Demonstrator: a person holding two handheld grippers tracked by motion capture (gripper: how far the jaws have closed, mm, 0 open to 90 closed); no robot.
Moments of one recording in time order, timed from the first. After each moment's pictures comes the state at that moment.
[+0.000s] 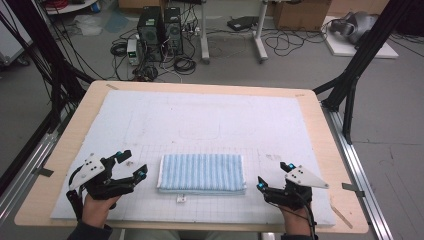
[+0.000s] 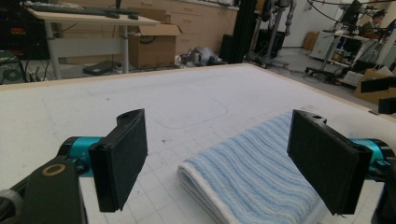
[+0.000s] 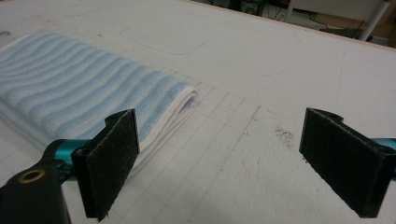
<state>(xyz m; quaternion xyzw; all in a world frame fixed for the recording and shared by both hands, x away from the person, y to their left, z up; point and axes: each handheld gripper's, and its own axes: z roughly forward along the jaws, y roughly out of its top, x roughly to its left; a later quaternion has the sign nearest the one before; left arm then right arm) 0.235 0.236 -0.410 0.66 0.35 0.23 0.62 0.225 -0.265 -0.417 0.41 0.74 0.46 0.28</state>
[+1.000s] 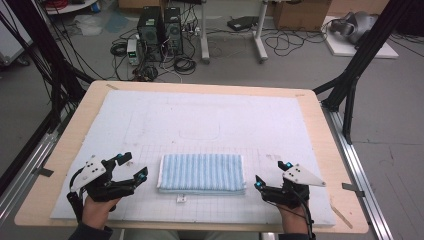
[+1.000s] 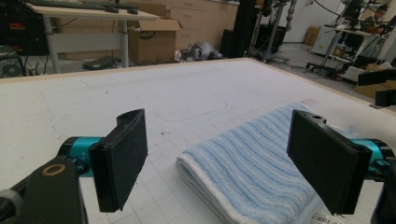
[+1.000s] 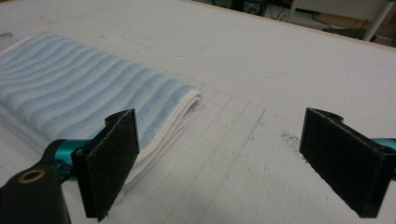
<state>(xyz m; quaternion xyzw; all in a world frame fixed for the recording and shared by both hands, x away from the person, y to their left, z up) 0.233 0.235 -0.413 0.67 0.36 0.23 0.61 0.229 -0.260 -0.417 0.41 0.74 0.46 0.28</state>
